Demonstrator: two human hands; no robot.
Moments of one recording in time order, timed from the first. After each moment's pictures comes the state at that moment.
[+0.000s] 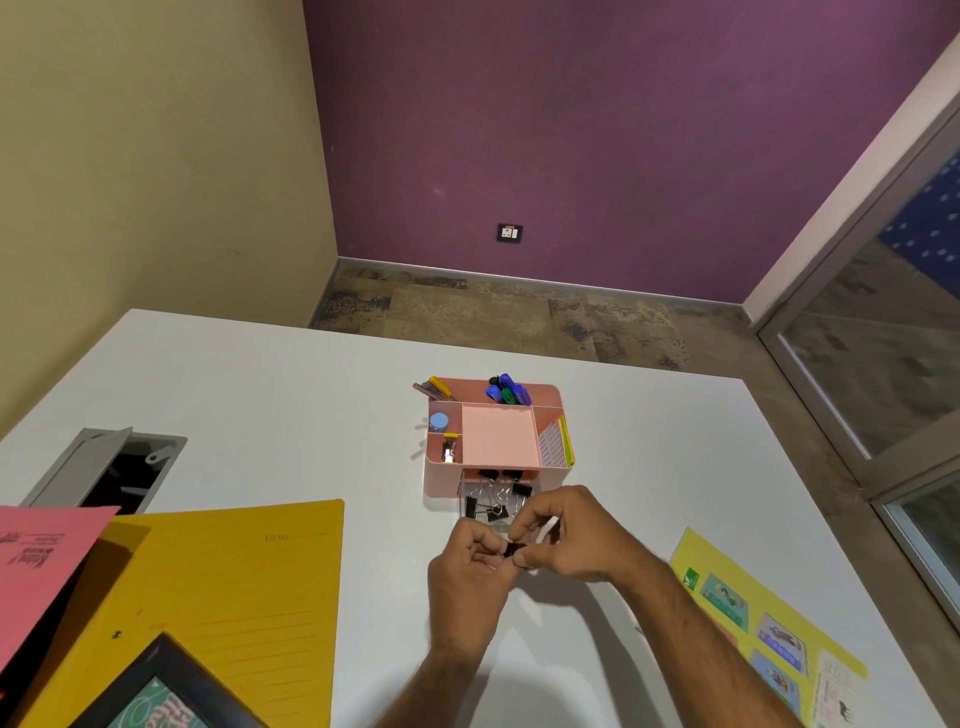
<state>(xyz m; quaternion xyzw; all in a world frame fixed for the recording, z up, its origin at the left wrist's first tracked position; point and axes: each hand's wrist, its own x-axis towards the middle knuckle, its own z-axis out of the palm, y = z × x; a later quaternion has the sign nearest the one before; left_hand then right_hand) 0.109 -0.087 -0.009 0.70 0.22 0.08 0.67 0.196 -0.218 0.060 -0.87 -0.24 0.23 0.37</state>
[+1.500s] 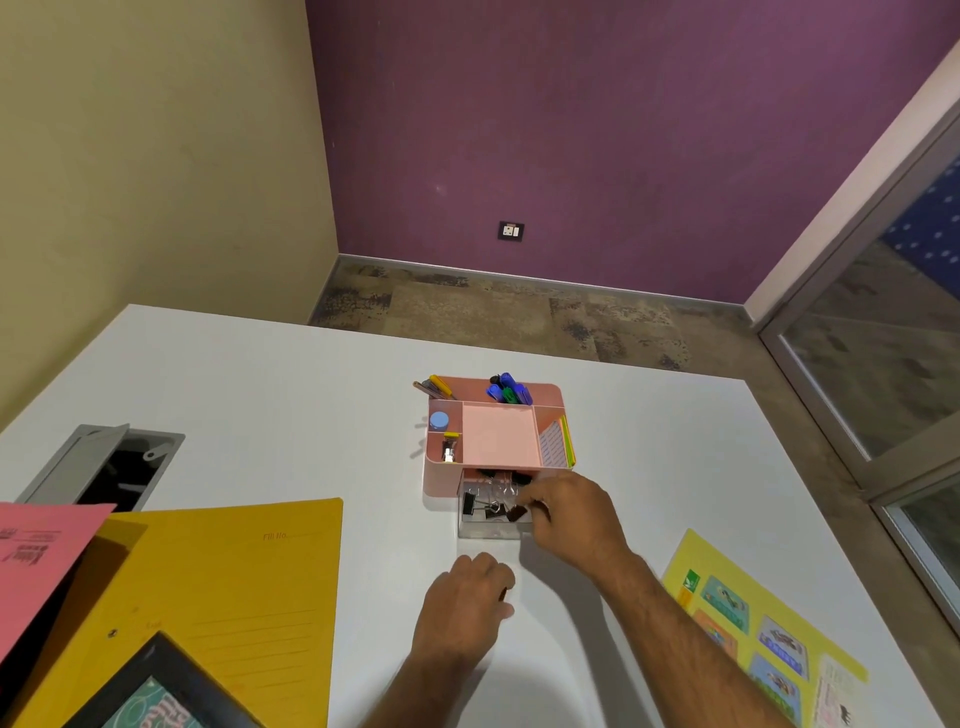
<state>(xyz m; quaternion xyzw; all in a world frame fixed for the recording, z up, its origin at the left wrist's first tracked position) 0.107 -0.074 -0.045 0.97 -0.05 -0.08 0.24 0.210 -0.210 0.031 -0.96 -0.22 0.03 0.16</state>
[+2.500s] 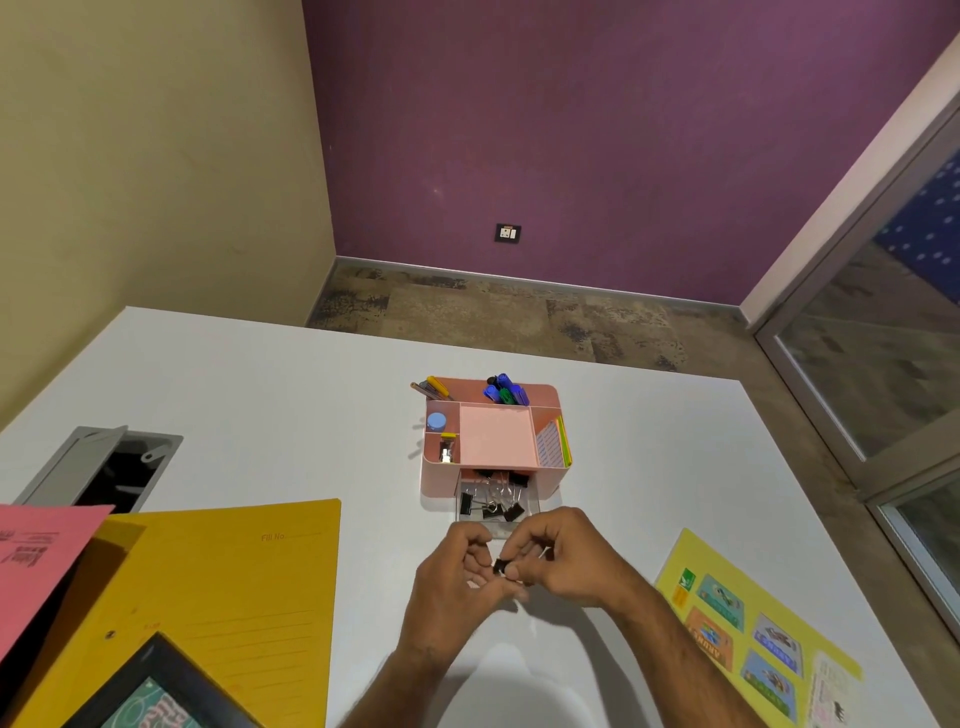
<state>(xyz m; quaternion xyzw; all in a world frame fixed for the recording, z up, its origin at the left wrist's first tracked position) 0.105 -0.063 -0.018 0.79 0.13 0.02 0.59 0.178 -0.218 0.044 -0.85 -0.21 0.24 0.41</state>
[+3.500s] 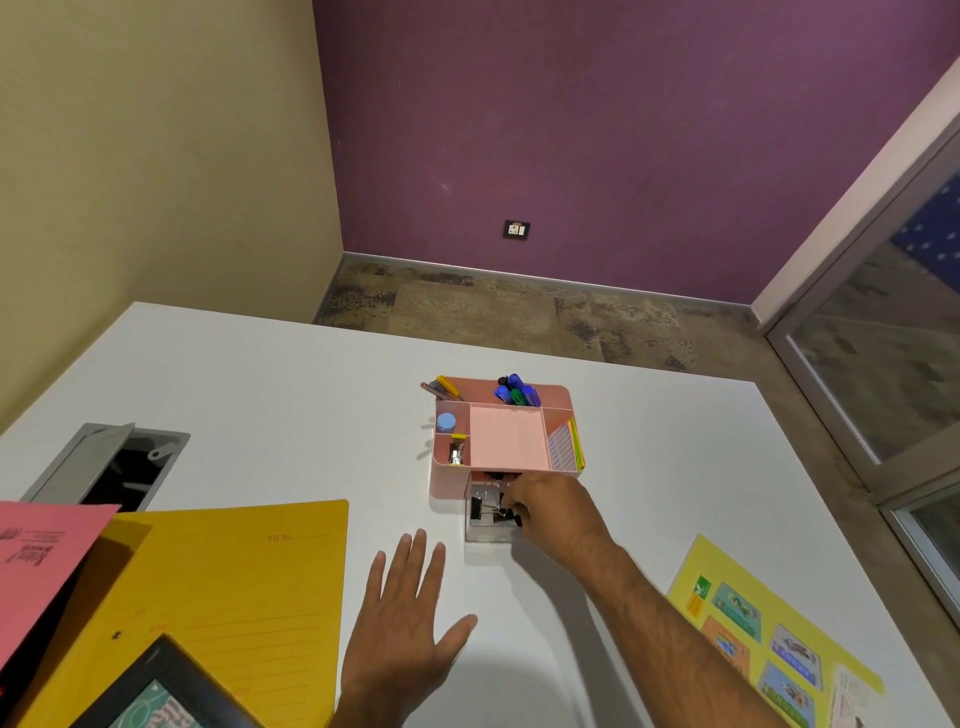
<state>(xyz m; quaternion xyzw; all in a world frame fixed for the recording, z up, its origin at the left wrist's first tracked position) 0.072 -0.017 -0.092 0.99 0.05 -0.02 0.13 0.217 -0.180 0.031 -0.95 -0.29 0.07 0.08</state>
